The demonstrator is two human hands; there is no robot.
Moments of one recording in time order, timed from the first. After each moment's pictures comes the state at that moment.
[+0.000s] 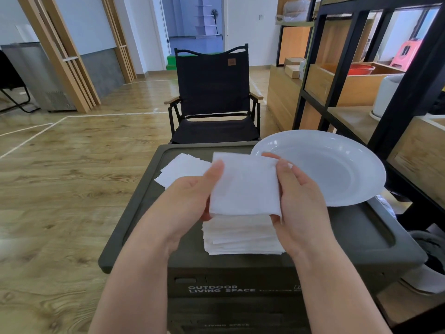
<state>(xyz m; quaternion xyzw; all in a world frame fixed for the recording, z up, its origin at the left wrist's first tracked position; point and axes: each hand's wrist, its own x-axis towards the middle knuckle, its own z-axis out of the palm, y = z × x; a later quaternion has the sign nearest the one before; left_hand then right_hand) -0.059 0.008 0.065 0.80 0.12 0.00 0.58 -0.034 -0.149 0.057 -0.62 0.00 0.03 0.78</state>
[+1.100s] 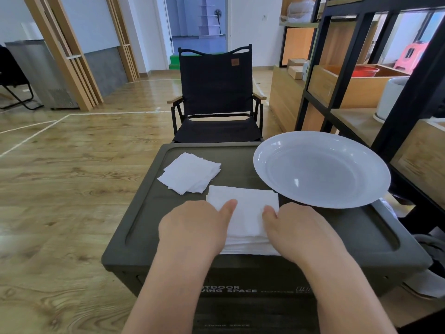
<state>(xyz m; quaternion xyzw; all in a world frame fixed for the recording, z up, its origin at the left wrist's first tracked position) -0.061 -0.012 0.050 0.98 0.16 -0.07 0.05 -0.040 -0.157 0.048 -0.97 -0.02 0.08 0.23</state>
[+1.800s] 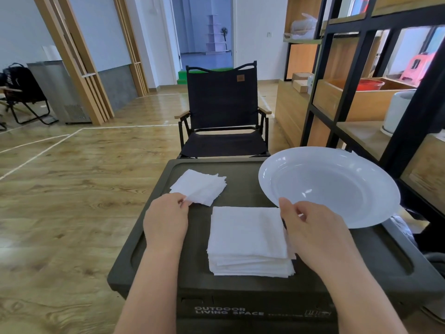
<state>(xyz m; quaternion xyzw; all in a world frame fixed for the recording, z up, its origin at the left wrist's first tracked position) -0.014 0.062 0.003 0.92 0.24 0.25 0.19 -0.024 -0.169 0.044 -0.93 -0.02 -0.08 0.37</state>
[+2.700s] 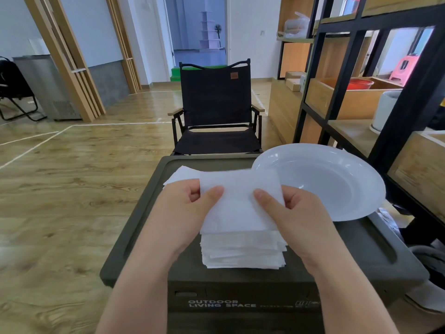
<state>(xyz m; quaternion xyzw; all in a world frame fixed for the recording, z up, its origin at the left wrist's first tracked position) -0.066 0.012 0.072 0.82 0.08 0.10 0.55 -0.034 -0.161 0.062 -0.81 -0.06 0.02 0.59</state>
